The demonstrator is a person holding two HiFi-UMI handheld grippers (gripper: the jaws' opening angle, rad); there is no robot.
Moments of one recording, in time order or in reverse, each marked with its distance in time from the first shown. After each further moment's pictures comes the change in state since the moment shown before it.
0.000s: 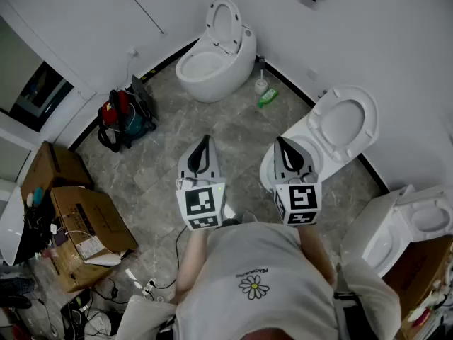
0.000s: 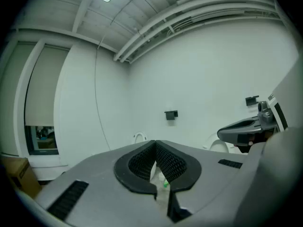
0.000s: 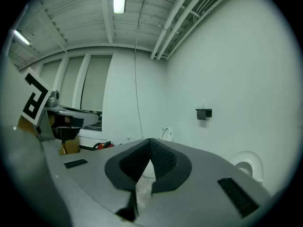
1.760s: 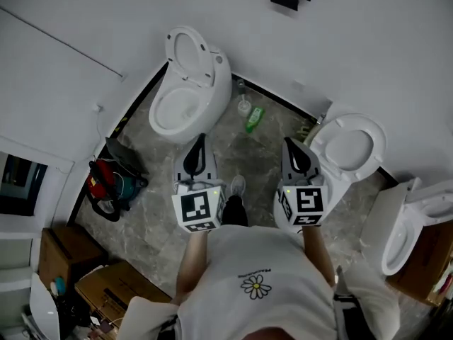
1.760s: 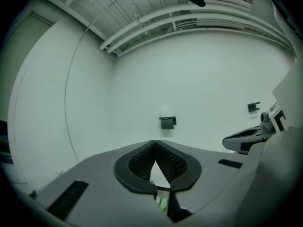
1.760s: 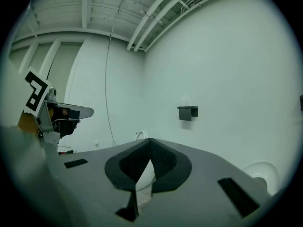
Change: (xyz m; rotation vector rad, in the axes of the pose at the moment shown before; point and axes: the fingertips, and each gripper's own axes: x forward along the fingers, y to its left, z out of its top) left arm 0.337 0.073 0.056 -0.010 -0.104 -0.257; right arm 0.263 -0.140 0.024 0.074 0.017 -0.306
